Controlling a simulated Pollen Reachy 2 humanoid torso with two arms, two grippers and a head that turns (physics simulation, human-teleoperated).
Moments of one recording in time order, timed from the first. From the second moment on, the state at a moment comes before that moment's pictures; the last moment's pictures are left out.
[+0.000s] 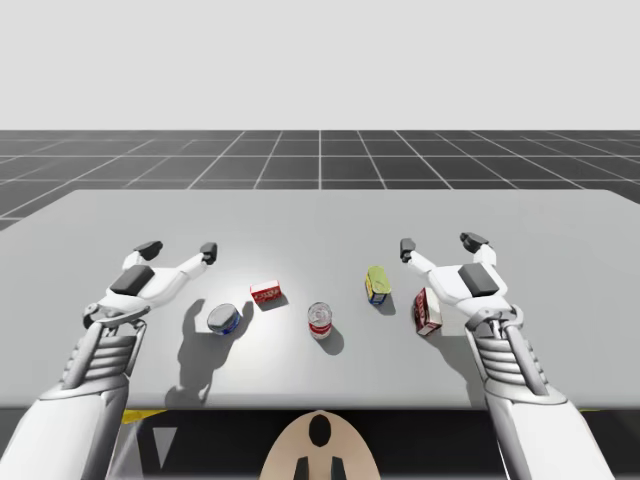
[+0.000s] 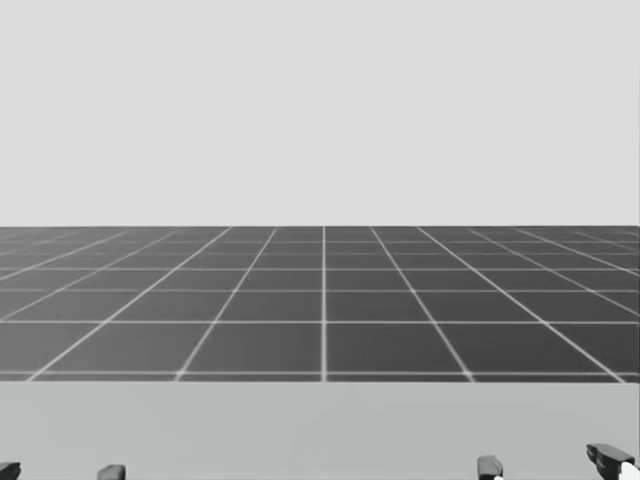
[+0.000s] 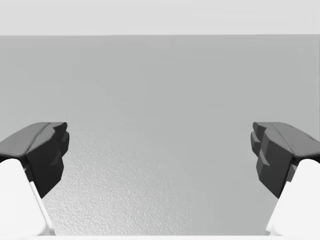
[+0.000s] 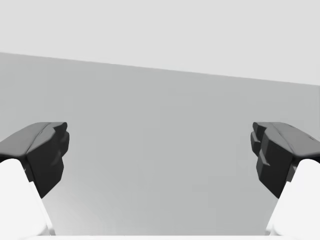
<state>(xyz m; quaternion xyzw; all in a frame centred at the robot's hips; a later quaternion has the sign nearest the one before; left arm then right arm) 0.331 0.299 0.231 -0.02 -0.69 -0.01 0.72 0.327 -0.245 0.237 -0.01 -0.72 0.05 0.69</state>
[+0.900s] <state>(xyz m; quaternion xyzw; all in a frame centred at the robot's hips) 0.328 0.299 0.236 -0.02 -0.70 -0.02 0.71 0.330 -0.246 0.238 -0.01 -0.72 0.06 0.70</state>
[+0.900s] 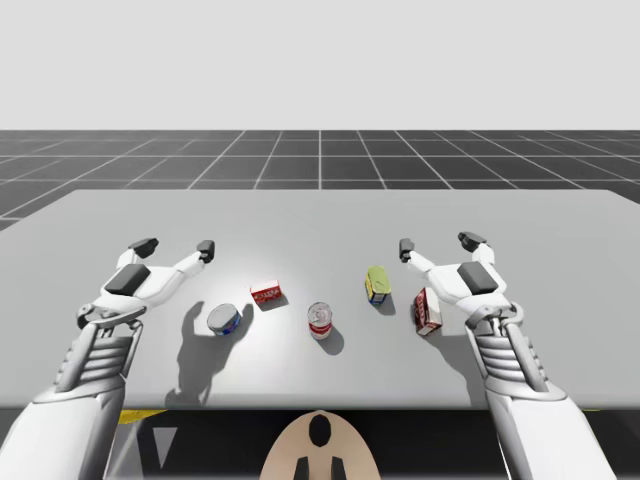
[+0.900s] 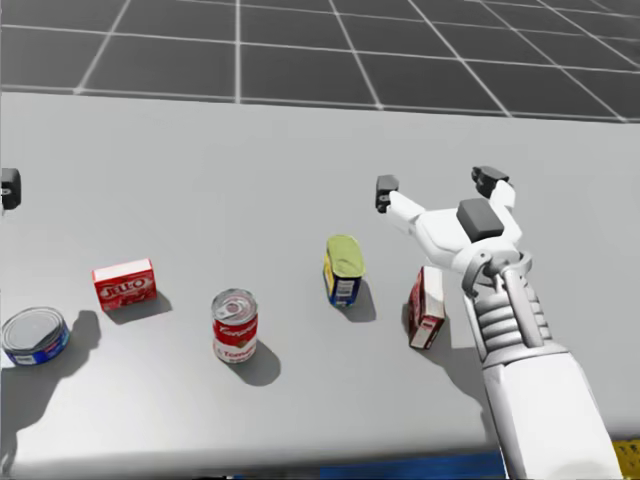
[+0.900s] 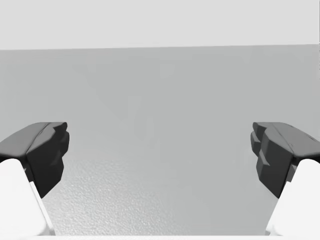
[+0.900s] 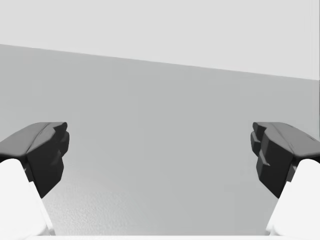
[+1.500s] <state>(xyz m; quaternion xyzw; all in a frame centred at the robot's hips) 0.325 0.298 0.239 -0.02 -0.70 -0.01 0.71 0.320 -0.245 0.247 -0.01 -0.72 0.05 0.69</state>
